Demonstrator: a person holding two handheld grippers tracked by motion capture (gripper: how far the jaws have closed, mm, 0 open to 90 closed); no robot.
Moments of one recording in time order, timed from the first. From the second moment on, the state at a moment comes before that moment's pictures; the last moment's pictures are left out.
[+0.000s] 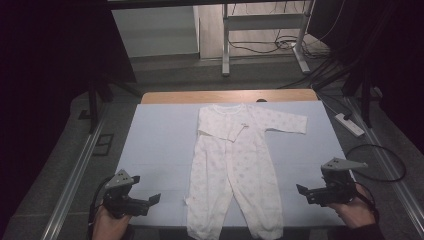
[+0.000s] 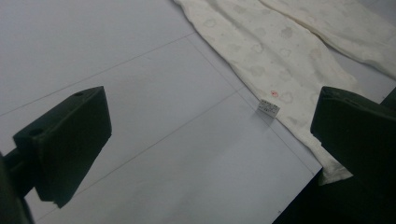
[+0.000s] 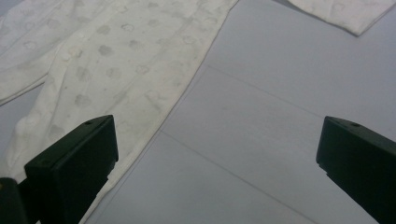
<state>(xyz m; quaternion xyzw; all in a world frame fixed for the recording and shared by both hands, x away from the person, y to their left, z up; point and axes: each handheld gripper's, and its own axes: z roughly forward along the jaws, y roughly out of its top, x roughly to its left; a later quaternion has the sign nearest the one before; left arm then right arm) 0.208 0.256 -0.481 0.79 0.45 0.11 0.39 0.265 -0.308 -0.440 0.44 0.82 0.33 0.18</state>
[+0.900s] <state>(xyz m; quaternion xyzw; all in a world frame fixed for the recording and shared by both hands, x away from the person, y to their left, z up) 0.208 0.255 -0.481 0.79 0.45 0.12 0.39 0.339 -0.304 -0.437 0.44 0.82 0.34 0.16</state>
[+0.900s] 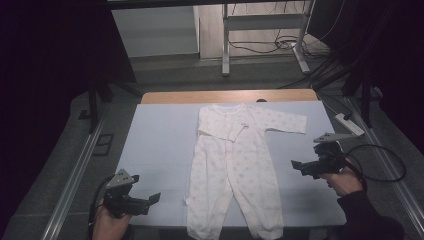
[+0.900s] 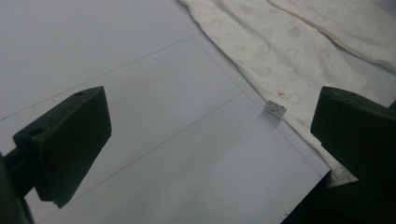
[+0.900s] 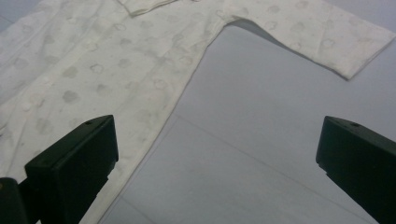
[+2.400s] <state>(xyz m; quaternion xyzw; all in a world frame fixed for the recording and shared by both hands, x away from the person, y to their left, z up) 0.209 0.257 -0.481 0.79 0.45 0.11 0.40 0.471 -0.316 -0.471 0.52 0.79 0.29 0.18</state>
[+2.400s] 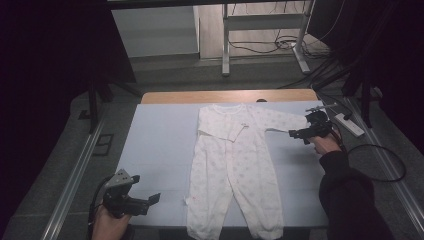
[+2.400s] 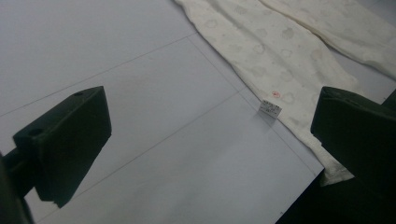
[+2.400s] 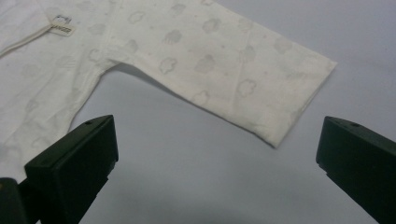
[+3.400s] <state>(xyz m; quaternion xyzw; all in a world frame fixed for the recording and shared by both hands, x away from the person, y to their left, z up) 0.210 0.258 -0.482 0.79 0.45 0.11 0.40 0.530 -0.332 -0.480 0.58 0.76 0.23 0.18</state>
